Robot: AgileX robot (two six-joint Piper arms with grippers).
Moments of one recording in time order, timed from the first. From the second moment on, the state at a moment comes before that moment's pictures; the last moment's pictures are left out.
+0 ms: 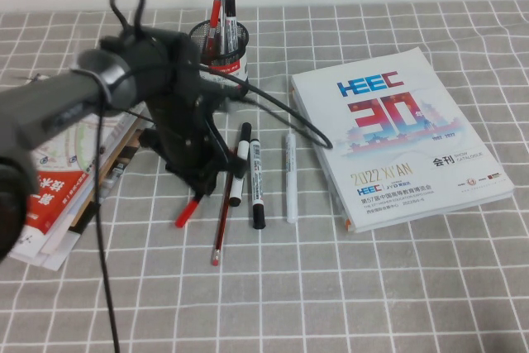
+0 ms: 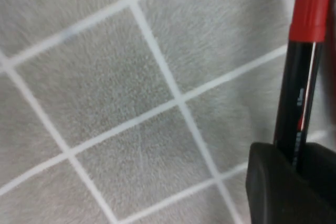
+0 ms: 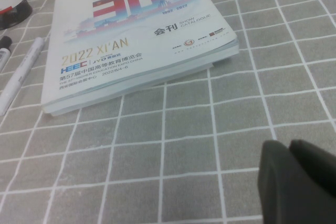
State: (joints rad) right arm 0.05 -0.02 0.03 0.24 0.41 0.03; left arm -0.44 2.11 -1.67 -0.04 1.10 0.13
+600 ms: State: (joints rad) right arm 0.05 -0.02 0.03 0.24 0.41 0.03; left arm -0.44 1.66 -1.17 -0.13 -0.10 0.21
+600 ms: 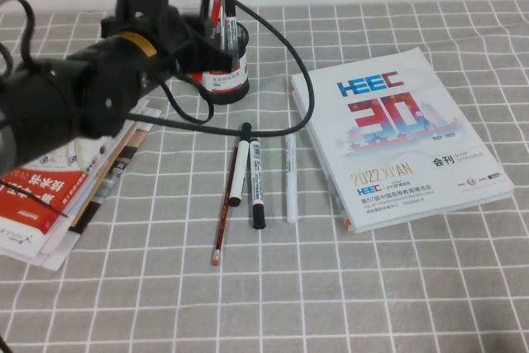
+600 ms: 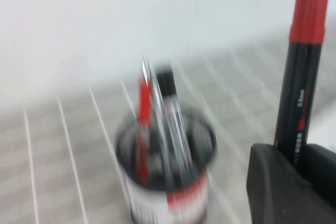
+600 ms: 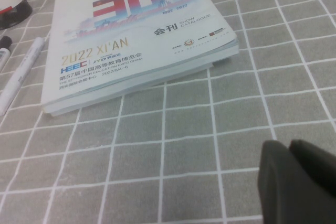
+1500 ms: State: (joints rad) right arm 0.05 -0.02 0.03 0.24 0.41 0.03; left arm -0.24 2.05 -1.48 0.48 -0.59 -0.54
